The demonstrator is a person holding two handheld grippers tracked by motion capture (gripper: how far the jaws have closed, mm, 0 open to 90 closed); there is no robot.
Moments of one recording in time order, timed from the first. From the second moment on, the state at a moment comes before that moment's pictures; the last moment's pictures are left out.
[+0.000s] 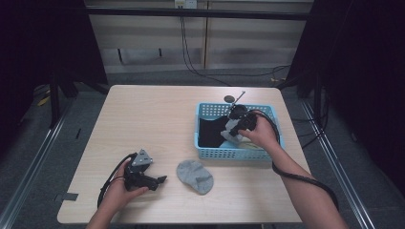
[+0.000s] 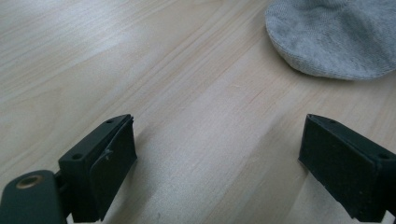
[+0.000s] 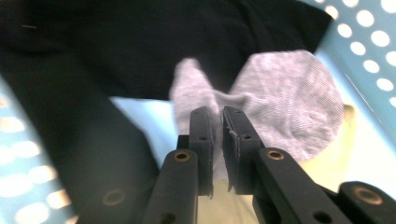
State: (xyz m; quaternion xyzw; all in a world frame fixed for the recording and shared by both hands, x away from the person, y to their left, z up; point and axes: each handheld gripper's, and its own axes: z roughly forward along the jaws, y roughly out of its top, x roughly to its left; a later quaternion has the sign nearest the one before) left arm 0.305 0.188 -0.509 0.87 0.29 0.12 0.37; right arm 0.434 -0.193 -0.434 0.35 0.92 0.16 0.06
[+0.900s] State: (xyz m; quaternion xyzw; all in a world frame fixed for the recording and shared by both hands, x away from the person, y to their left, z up) left arm 0.305 0.188 -0.509 0.87 0.29 0.11 0.37; right arm 0.435 -0.185 -0.451 0.35 0.93 0.14 0.00
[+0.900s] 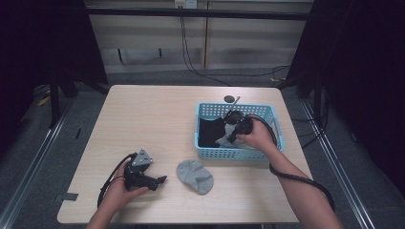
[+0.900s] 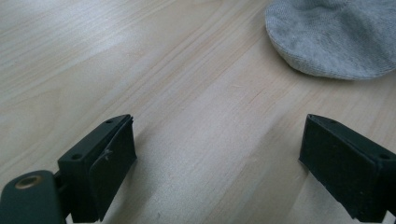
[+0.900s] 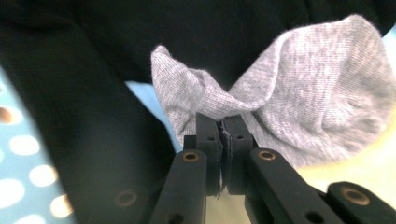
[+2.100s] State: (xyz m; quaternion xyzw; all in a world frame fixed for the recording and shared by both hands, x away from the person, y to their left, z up) left arm 0.305 0.188 -0.509 0.87 0.29 0.11 0.38; right arm 0.402 -0.174 -0.356 0.29 0.94 0.19 0.02
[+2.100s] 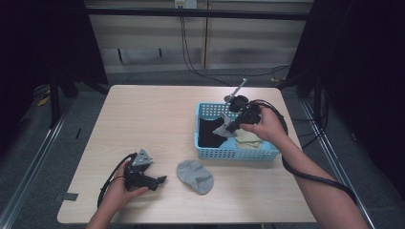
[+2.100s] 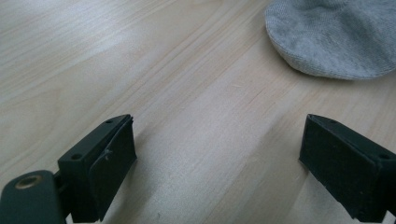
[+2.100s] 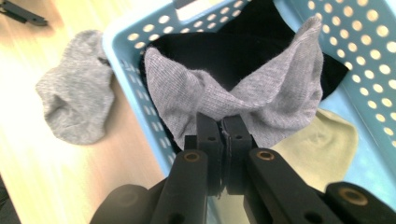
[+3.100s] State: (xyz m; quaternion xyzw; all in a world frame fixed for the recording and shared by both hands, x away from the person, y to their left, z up) left arm 0.305 0.188 -0.509 0.87 0.30 0.11 0.38; right arm 0.362 -0.125 -0.332 0.20 0.96 0.21 0.03
